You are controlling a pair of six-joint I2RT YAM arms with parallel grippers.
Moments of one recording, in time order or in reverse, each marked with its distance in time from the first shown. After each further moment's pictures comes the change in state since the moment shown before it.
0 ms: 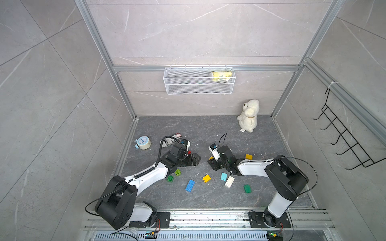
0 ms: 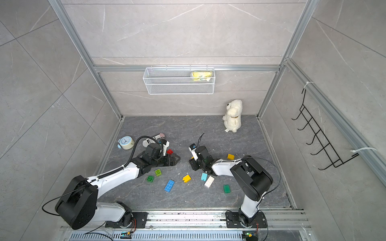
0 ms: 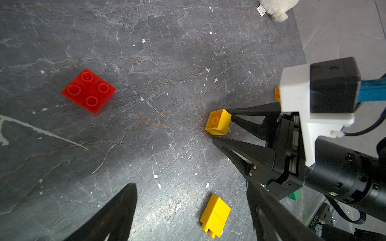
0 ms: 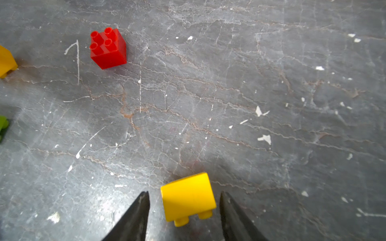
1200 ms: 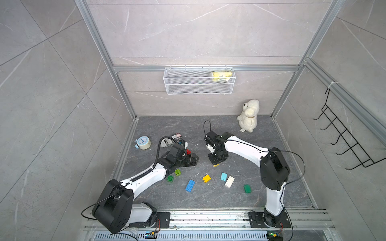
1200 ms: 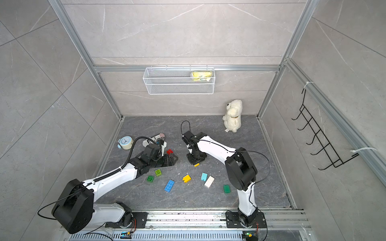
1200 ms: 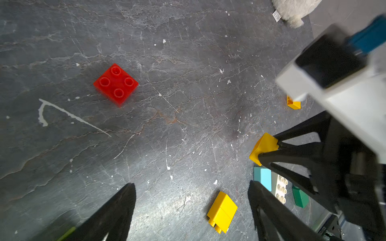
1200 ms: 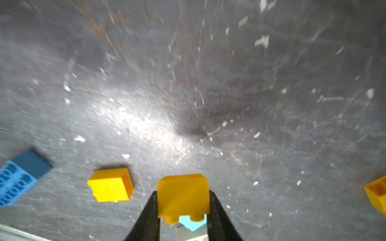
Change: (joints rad) left arm 0.000 -0.050 0.000 -0.076 -0.072 -0.034; right arm 0.030 0.253 0.808 -1.341 0.027 0.104
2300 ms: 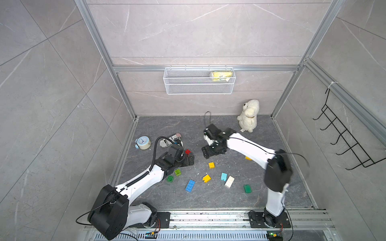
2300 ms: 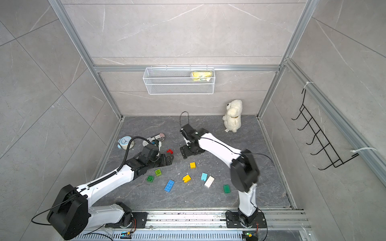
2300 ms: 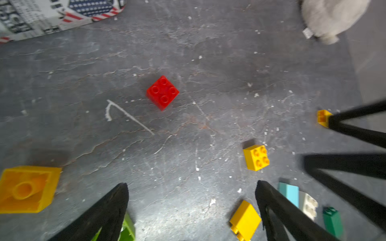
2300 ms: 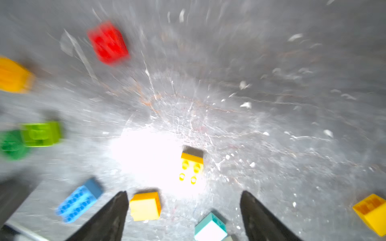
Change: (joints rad) left arm 0.000 -0.035 0.021 -0.130 -0.212 -0.009; right arm -0.013 -0.262 -0.099 0.251 0.005 0.113
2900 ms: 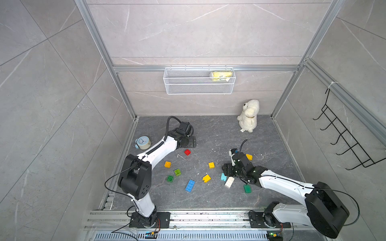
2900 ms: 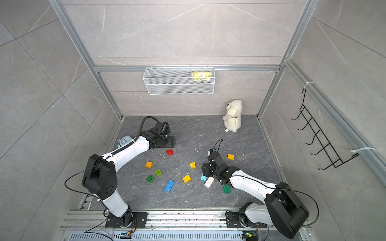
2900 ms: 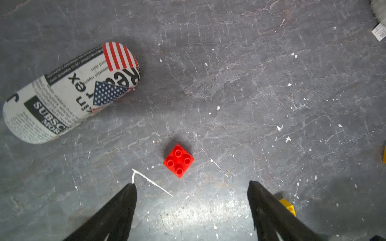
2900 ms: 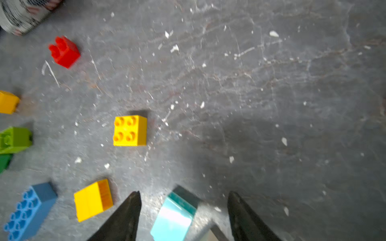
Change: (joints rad) left arm 0.086 0.482 0.646 -0.340 -0.044 0.211; right arm -0.056 -0.457 -0.917 0.750 0.046 0.212
